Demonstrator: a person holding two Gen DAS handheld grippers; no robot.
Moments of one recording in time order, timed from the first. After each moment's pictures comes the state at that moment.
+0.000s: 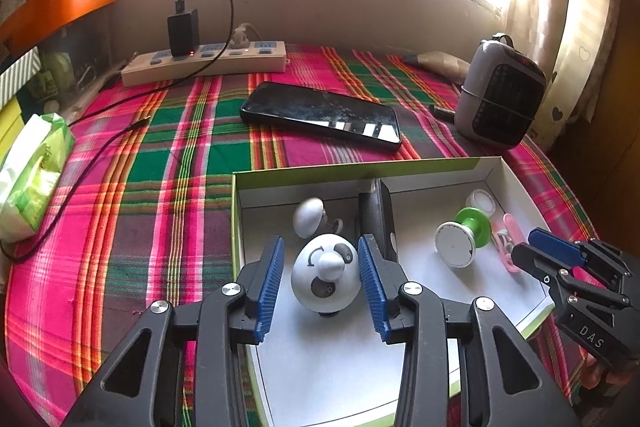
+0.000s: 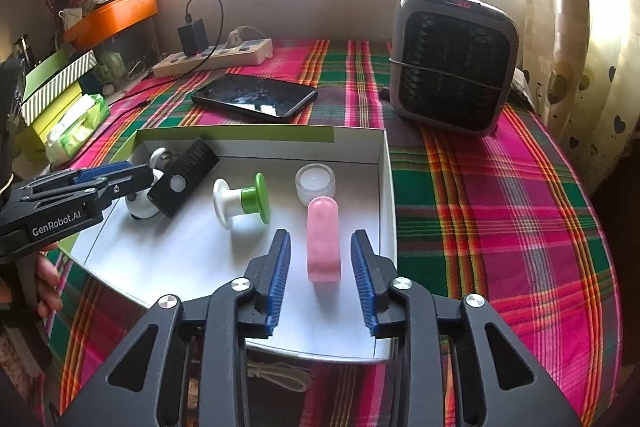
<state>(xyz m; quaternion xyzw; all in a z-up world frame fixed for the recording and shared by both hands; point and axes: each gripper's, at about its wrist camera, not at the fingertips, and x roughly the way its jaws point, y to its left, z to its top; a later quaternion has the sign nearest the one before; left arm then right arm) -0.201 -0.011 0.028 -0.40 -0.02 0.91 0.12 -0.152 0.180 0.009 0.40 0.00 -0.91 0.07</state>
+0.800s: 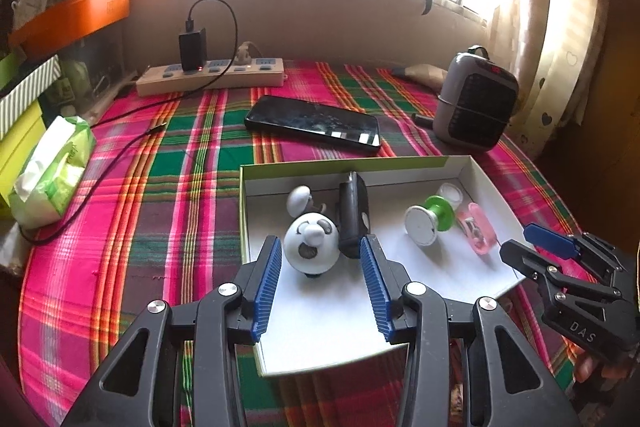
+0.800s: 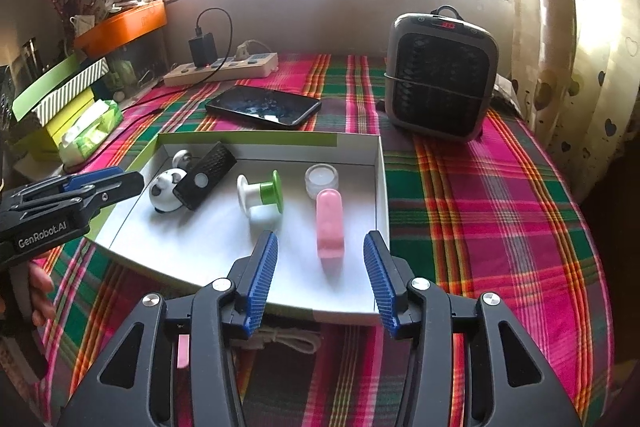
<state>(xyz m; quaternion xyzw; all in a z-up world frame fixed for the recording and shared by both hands) -0.160 -0.012 0.051 -0.38 -0.02 0.92 0.12 -0.122 0.179 0.025 0.38 0.00 -0.92 0.06</state>
